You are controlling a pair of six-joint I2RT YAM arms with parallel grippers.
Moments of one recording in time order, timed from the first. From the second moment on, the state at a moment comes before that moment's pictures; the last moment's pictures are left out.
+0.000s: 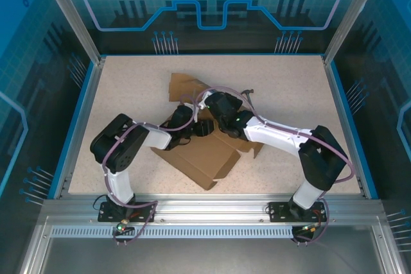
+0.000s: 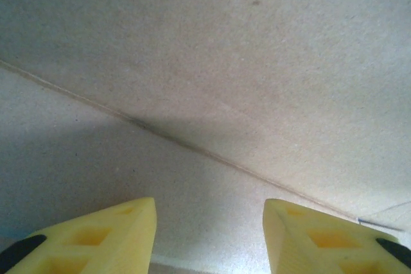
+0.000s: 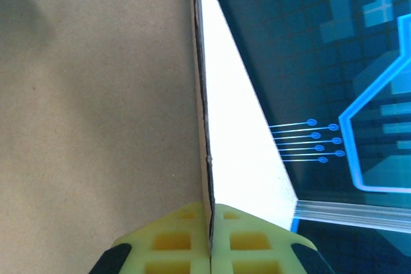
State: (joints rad) left arm -0.53 1.84 0.74 0.49 0.24 -0.58; right arm 0.80 1.65 1.16 -0.23 0.76 -0.59
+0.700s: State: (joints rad) left arm -0.30 1.43 0.64 0.22 0.13 -0.50; right arm 0.68 1.59 1.26 -0.54 0.49 -0.43
